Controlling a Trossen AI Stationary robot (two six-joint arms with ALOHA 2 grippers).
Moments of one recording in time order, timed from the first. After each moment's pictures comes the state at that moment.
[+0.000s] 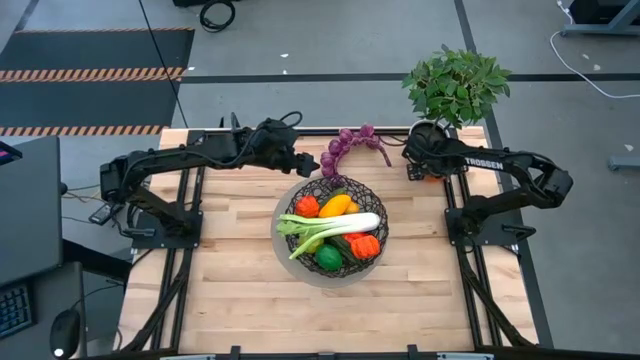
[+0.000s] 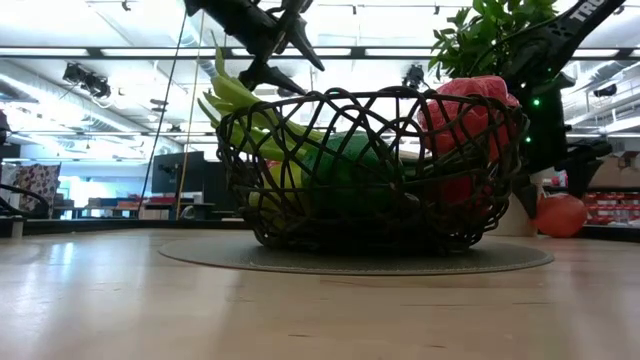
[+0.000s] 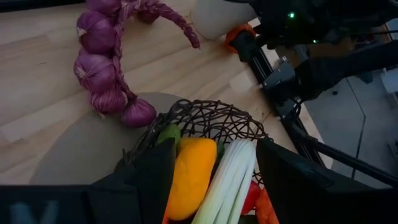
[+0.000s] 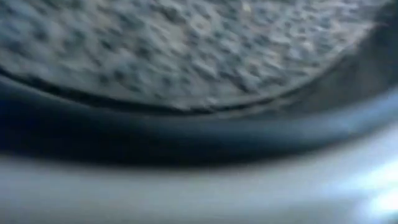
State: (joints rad) left arm 0.30 1.47 1.26 -0.40 0.05 -0.82; right arm -0.75 1.28 0.64 -0.88 0.47 0.78
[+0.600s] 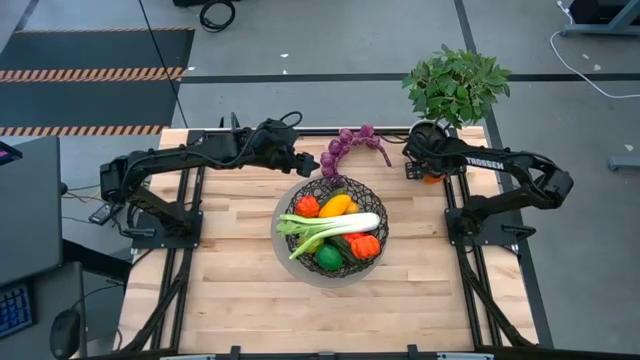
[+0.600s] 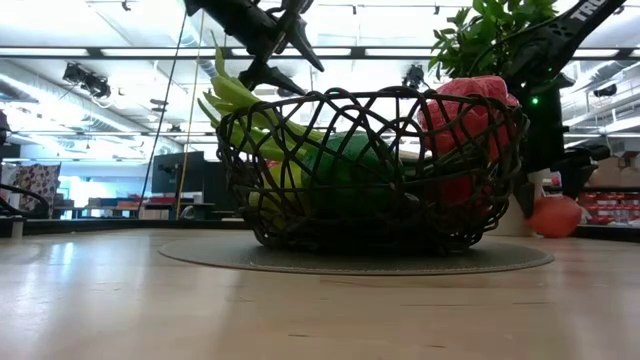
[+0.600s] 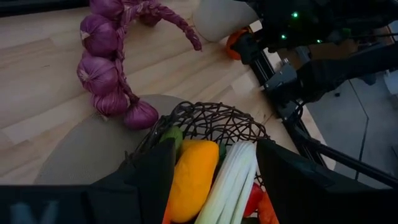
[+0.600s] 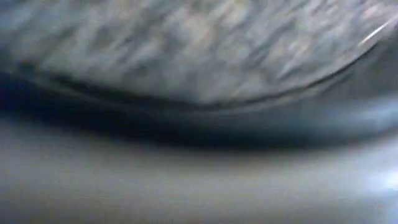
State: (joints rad) left arm 0.30 1.47 1.26 -0.40 0.03 -0.82; right arm -0.75 1.27 0.65 -0.86 0.38 0.81
